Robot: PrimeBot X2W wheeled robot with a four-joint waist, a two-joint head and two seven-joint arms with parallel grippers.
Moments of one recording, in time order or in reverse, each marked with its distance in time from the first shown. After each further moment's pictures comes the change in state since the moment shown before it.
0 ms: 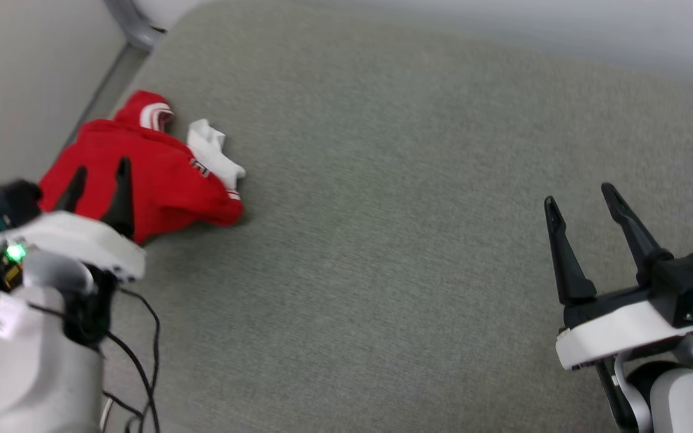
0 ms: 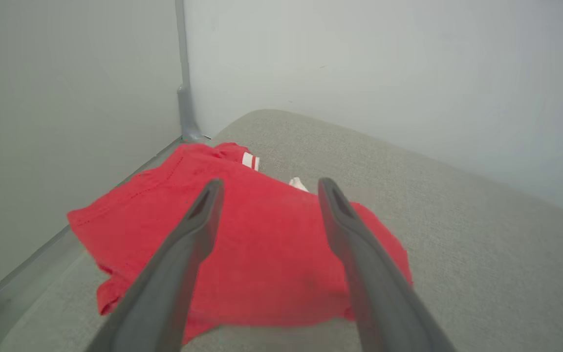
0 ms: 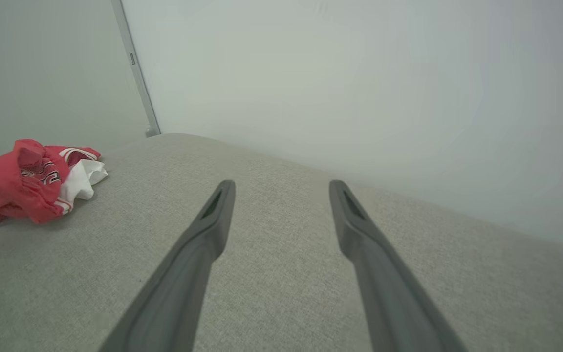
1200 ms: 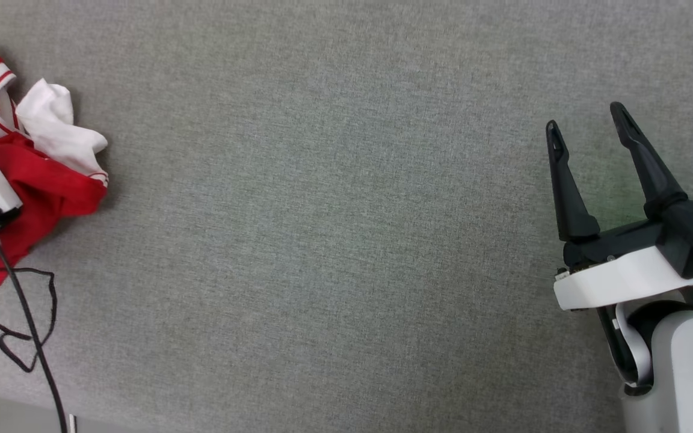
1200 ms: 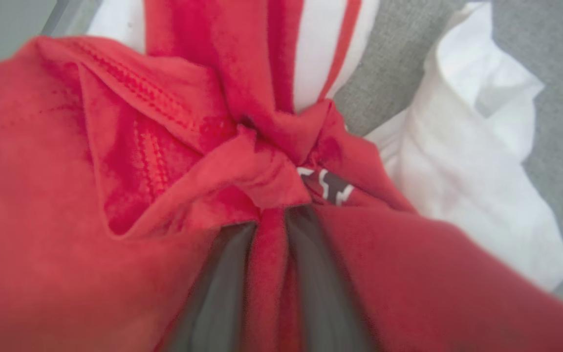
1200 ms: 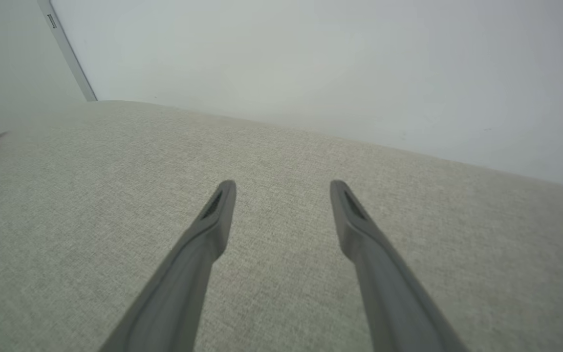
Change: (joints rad) left arm -0.395 0.296 -0.090 0.426 -0.242 0.061 0.756; right arm -0.186 0.000 0.023 0.010 -0.049 0.000 -0.029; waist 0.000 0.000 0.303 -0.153
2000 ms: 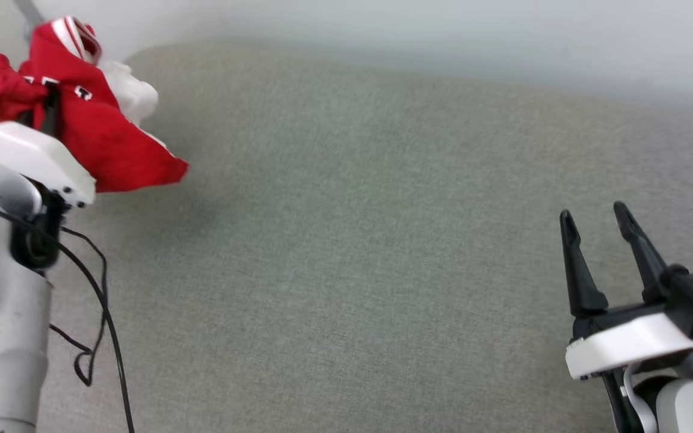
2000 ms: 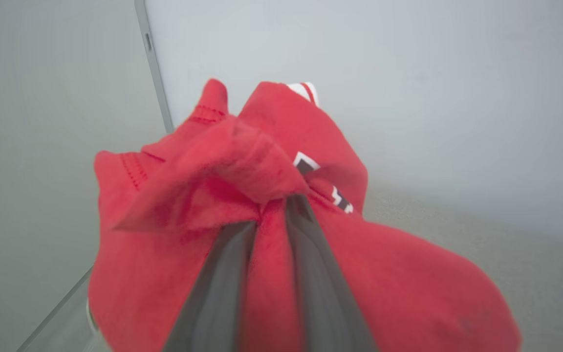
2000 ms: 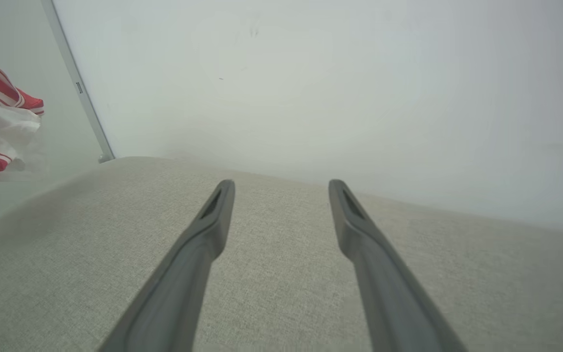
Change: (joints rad) left arm 0.084 -0.108 -0.079 -0.195 0.159 0.026 -0.668; right arm 0.188 0.000 -0.069 0.080 0.116 0.000 -0.055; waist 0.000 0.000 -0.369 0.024
